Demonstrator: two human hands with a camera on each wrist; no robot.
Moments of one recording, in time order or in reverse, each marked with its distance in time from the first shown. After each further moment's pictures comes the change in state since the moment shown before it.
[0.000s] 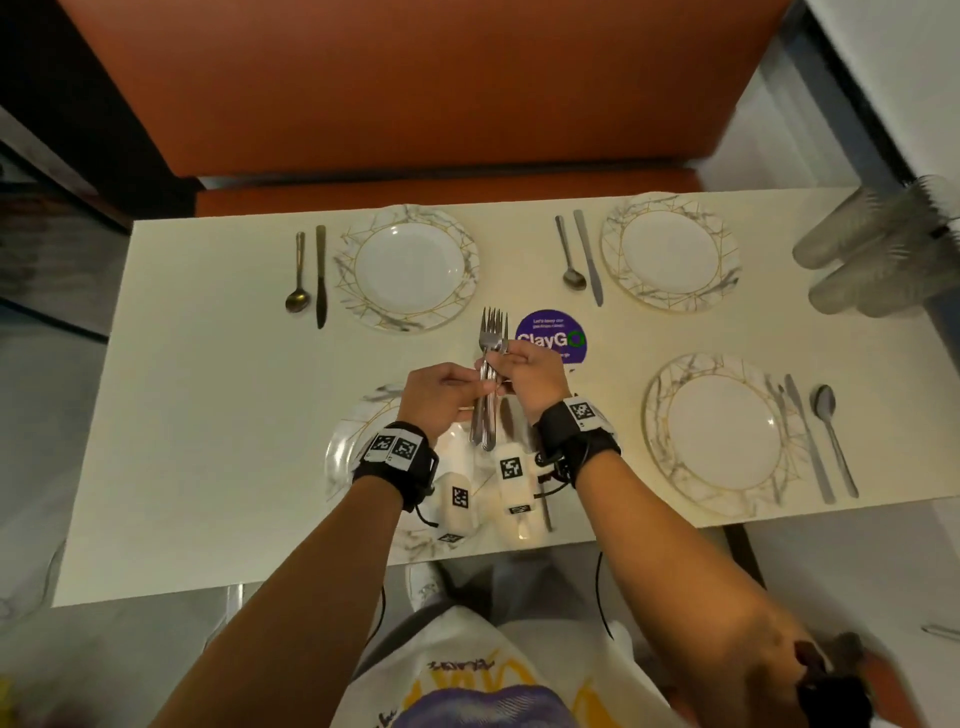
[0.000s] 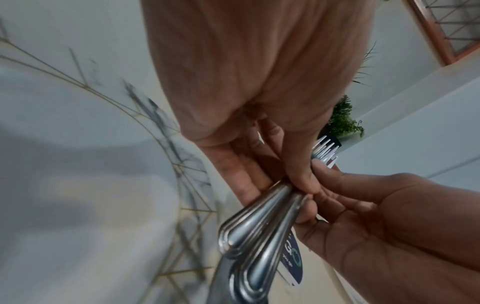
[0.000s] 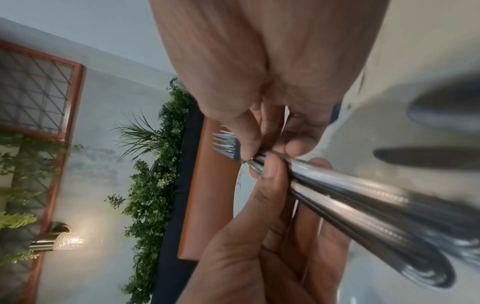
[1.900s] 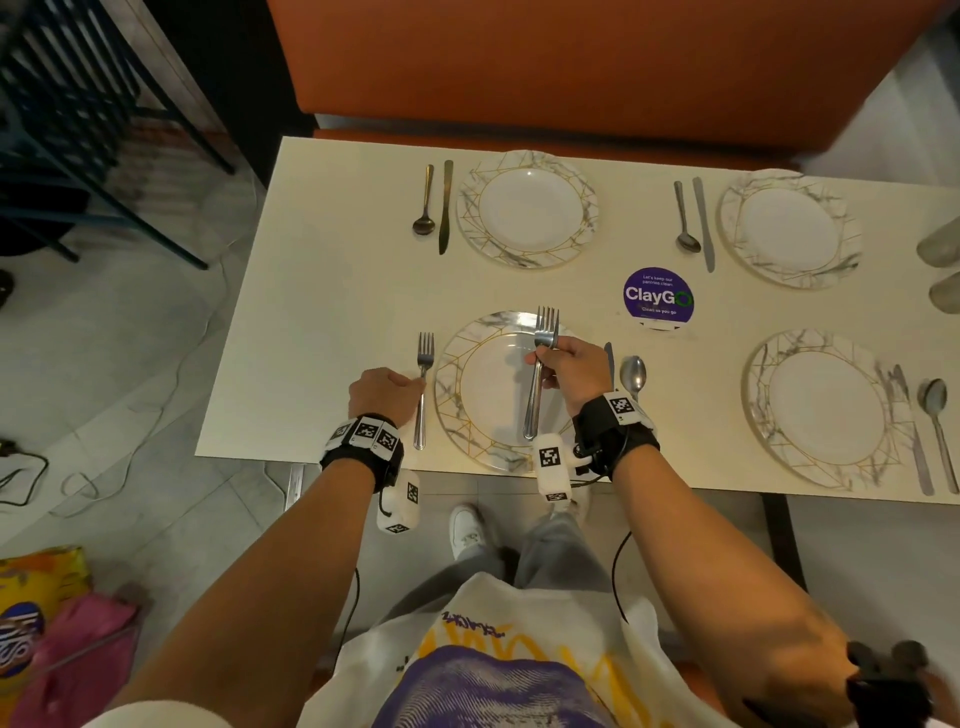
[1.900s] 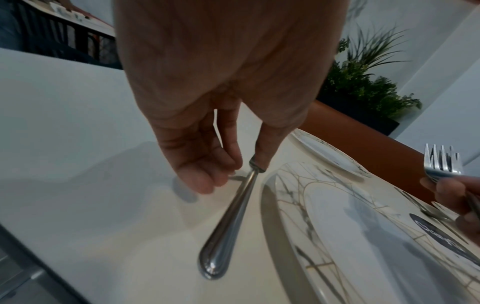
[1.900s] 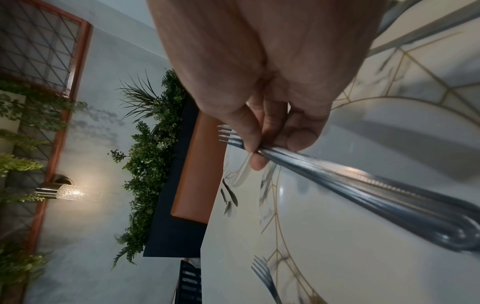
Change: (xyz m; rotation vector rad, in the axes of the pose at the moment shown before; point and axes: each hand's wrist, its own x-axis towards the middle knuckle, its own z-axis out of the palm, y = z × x) left_hand -0.072 -0.096 -0.205 0.574 0.455 -0.170; right_hand -0.060 0.079 0.082 -0.170 0.017 -0.023
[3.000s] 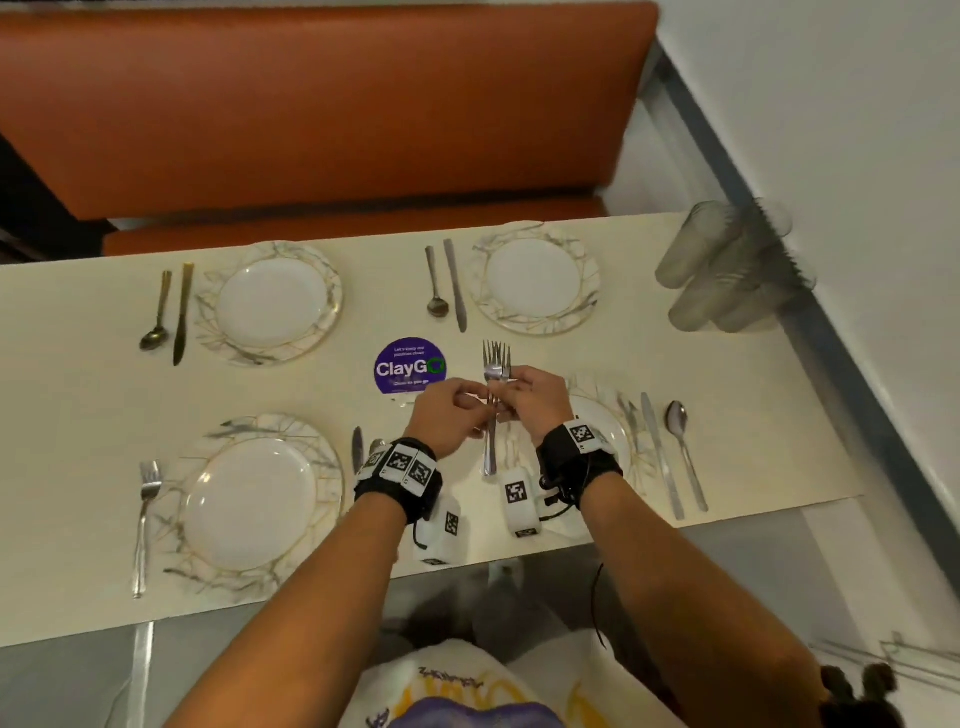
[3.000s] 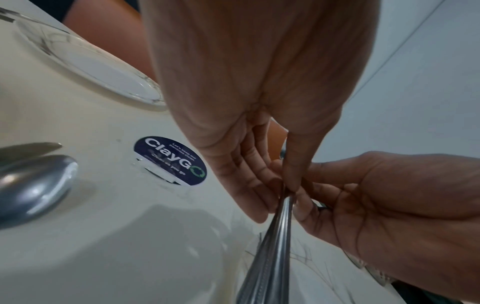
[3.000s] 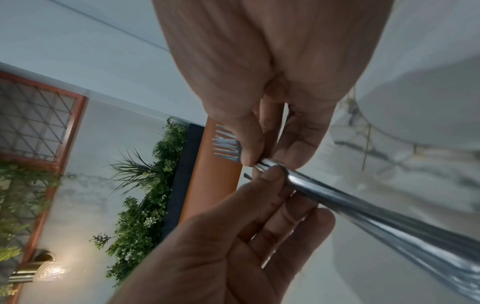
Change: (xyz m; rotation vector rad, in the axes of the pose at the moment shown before) left_hand -0.145 0.317 0.285 -0.250 -0.494 0.418; right_hand 0.073 -0.039 -0.326 0.078 0.047 0.002
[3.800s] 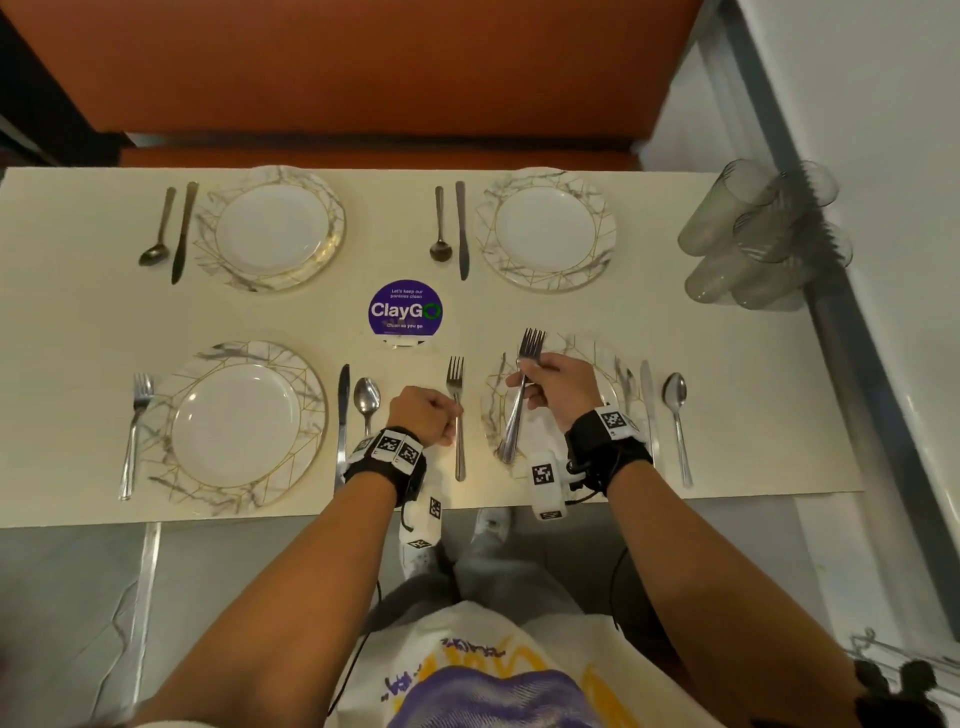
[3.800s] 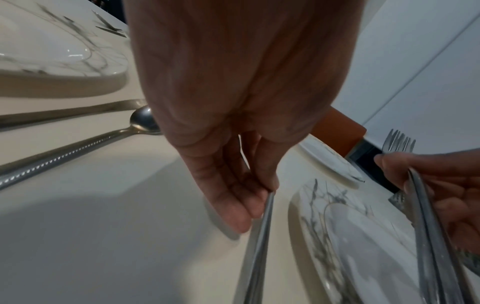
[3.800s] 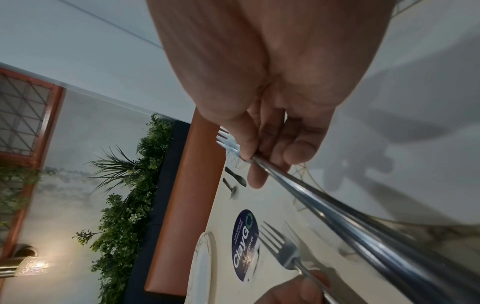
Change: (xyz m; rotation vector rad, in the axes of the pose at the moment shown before) left_hand -0.013 -0.074 0.030 0.044 0.158 -0.364; right_hand -0.003 0.037 -0.061 -0.031 -0.049 0.098
